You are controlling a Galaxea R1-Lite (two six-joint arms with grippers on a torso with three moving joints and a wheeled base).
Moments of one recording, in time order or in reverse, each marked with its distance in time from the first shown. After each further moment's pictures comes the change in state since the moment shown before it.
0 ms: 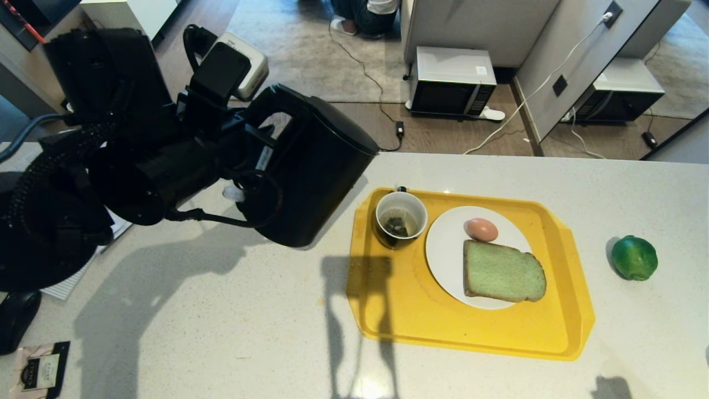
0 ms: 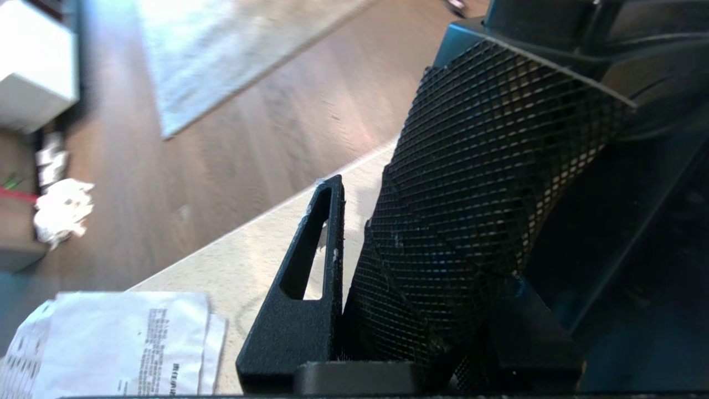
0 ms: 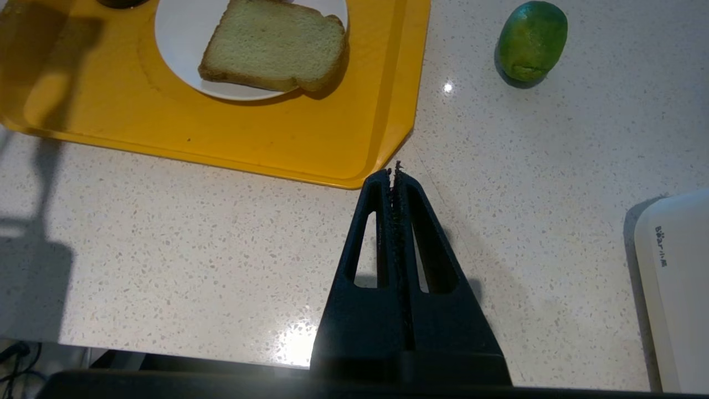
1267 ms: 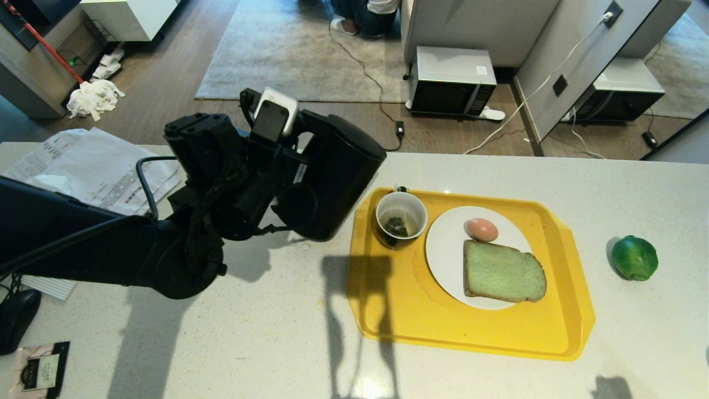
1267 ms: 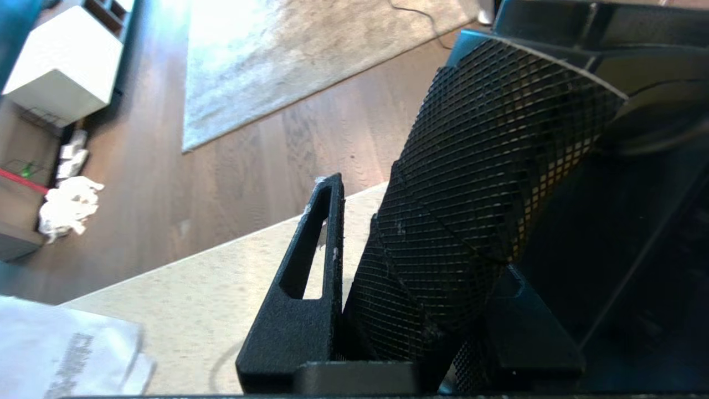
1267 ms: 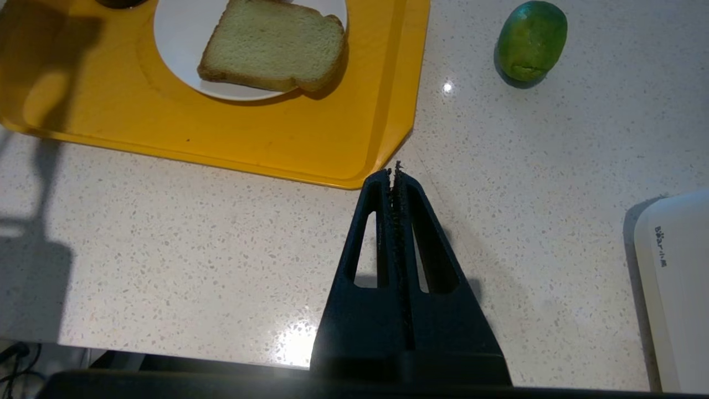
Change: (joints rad) left arm 0.030 0.288 0.034 -0.485 -0.003 -0.033; right arm 0.000 0.000 0.000 0.000 0.000 0.000
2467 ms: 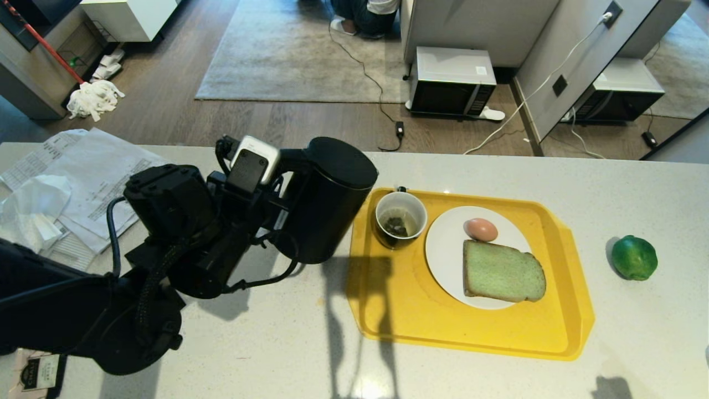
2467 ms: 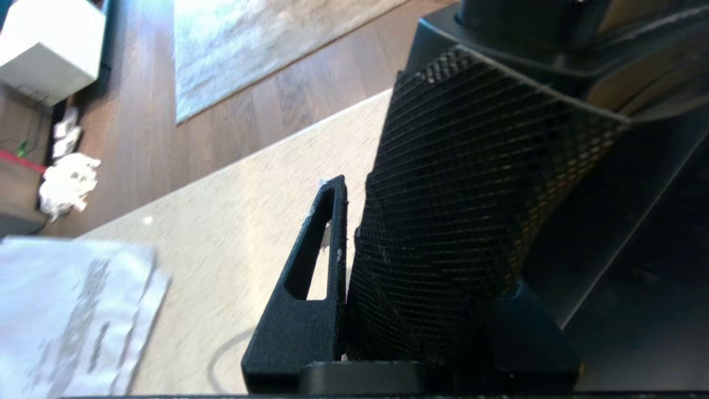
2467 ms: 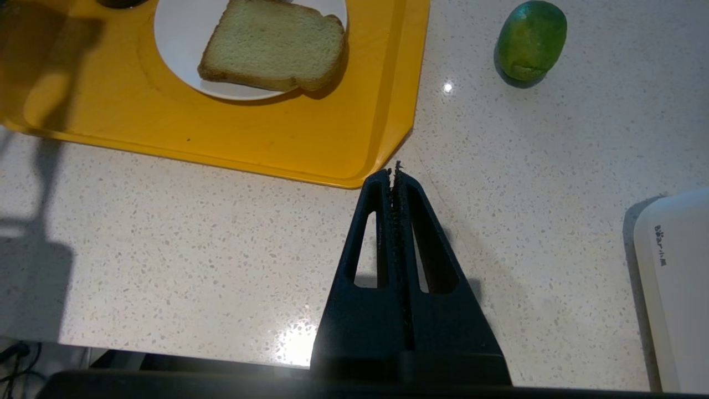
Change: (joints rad) left arm 0.003 -0.108 0.349 -0.146 0.013 0.001; right arm 0.000 0.000 0.000 0.000 -0.001 0.000
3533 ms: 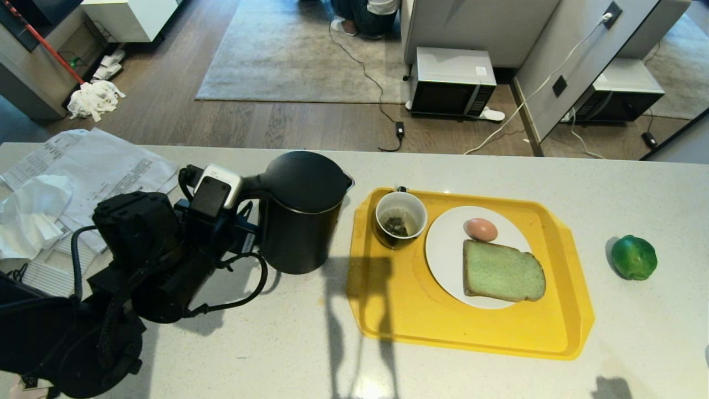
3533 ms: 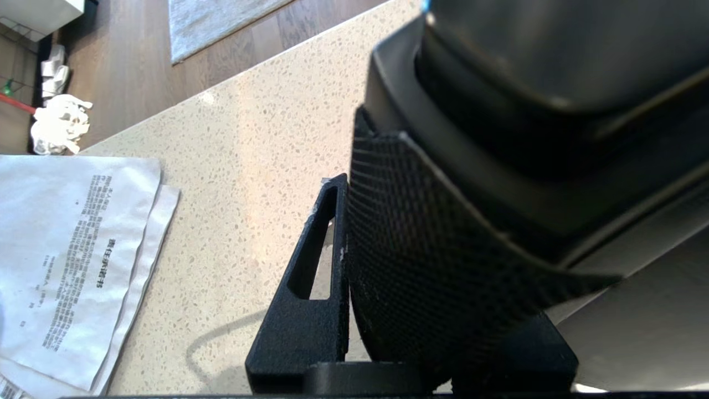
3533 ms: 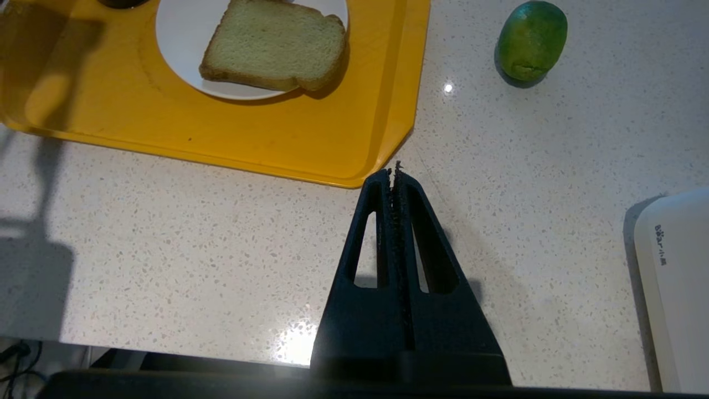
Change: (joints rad) left arm 0.140 -0.019 0.160 -0.005 -0.052 -0.065; right arm 0.000 0.000 0.000 0.000 0.000 0.000
